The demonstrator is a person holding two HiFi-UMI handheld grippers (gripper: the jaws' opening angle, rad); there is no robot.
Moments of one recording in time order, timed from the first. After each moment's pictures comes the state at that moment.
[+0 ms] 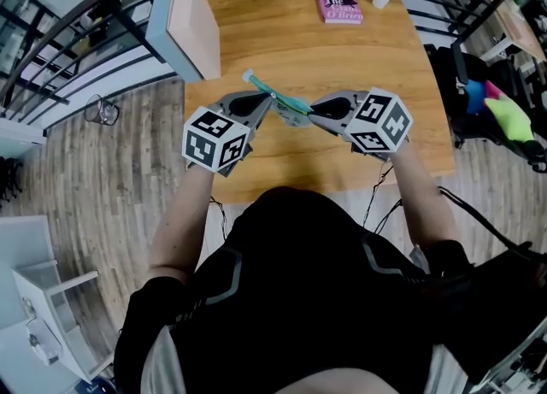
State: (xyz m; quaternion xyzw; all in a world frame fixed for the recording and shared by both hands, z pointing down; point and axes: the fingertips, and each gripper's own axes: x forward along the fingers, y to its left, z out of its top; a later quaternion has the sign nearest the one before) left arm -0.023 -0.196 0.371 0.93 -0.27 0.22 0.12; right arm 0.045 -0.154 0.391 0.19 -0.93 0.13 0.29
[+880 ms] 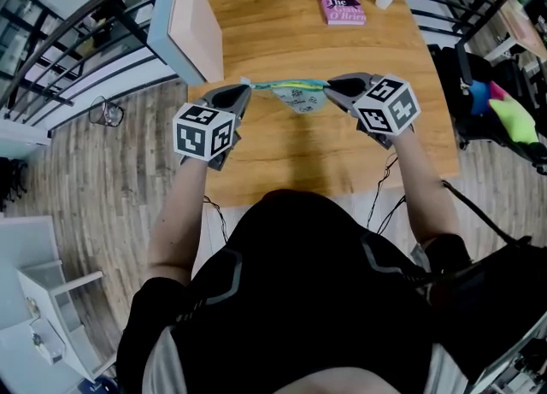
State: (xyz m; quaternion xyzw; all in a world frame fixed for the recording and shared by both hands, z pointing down) left arm -0.068 -0.242 0.380 0.90 -0.36 0.23 0.14; right arm 0.091 -0.221 0.394 0.31 -0.90 0.14 0.26
